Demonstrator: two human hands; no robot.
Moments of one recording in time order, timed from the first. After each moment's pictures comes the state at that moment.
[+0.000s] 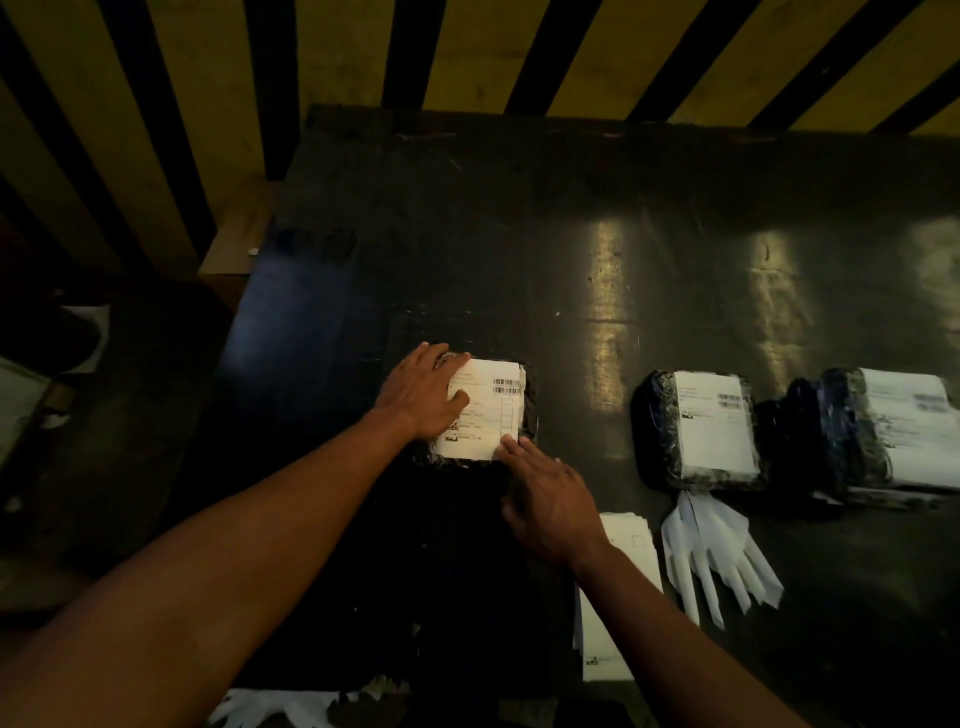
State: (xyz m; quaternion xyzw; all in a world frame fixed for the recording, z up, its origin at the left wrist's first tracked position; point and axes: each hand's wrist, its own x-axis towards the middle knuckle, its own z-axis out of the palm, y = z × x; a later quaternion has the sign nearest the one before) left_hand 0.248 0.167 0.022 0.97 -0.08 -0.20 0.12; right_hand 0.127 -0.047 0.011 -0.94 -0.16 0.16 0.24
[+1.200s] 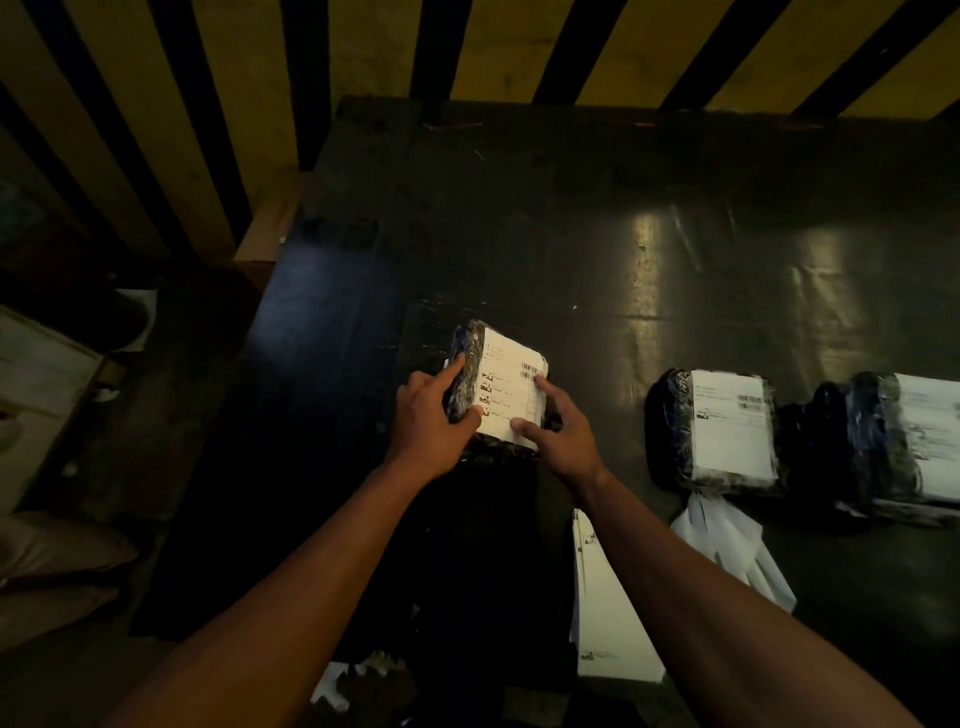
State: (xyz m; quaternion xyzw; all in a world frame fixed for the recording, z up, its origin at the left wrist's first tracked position) left_hand 0.174 0.138 0.045 0.92 0.12 -0.07 0.36; right_hand 0.188 -0.055 -0.017 -0.75 0.10 0.18 0.63
